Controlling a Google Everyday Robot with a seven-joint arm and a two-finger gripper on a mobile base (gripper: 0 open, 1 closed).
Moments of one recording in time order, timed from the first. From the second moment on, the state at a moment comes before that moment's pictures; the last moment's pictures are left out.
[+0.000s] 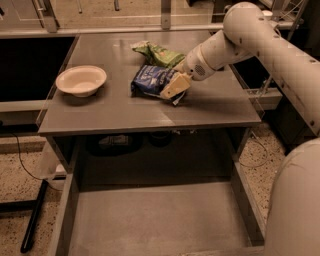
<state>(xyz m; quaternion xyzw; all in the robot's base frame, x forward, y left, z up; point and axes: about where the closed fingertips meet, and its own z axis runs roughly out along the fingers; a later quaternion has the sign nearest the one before) 0.707 -0.054 0.846 -0.55 0.74 0.20 0.33</state>
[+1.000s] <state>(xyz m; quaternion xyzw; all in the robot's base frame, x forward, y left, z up) 0.707 -0.054 0.846 -0.55 0.74 0.20 0.33</state>
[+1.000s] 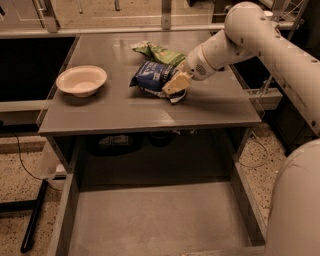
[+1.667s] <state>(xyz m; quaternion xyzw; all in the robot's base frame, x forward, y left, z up) 0.710 -0.053 0.850 -0.55 0.74 0.20 0.33</state>
